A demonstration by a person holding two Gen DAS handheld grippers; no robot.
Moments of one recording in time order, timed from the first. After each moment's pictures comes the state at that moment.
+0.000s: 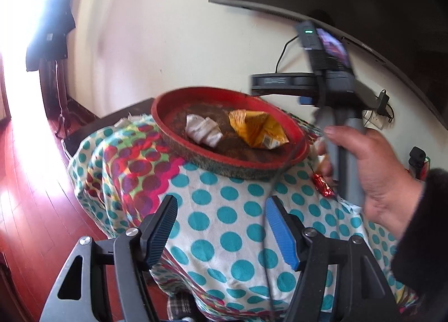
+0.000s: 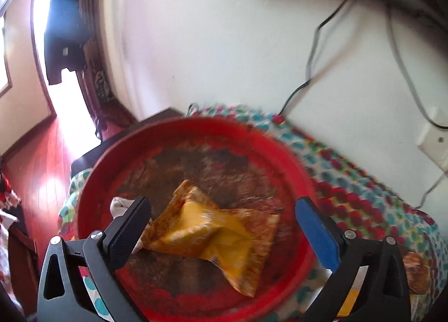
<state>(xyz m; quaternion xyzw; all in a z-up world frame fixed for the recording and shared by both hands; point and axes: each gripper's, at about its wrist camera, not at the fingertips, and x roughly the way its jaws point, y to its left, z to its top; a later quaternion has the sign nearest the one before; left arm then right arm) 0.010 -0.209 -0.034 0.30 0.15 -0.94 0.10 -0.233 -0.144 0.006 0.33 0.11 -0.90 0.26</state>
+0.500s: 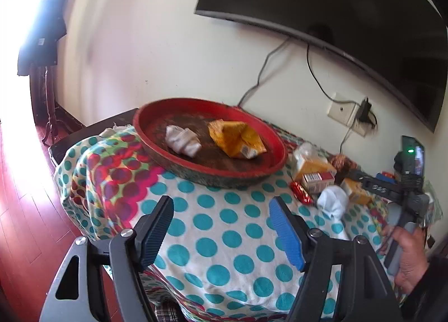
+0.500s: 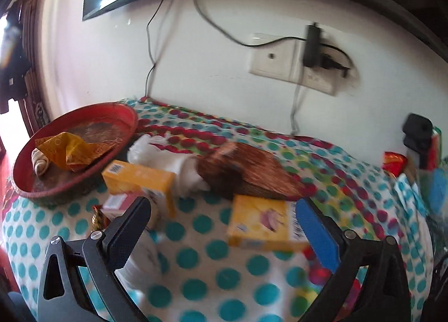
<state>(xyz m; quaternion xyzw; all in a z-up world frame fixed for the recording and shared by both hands) 0.012 -0.192 -0.032 0.27 0.15 -0.95 0.06 -0.171 0.100 -0.035 0.29 0.07 -0.95 0.09</state>
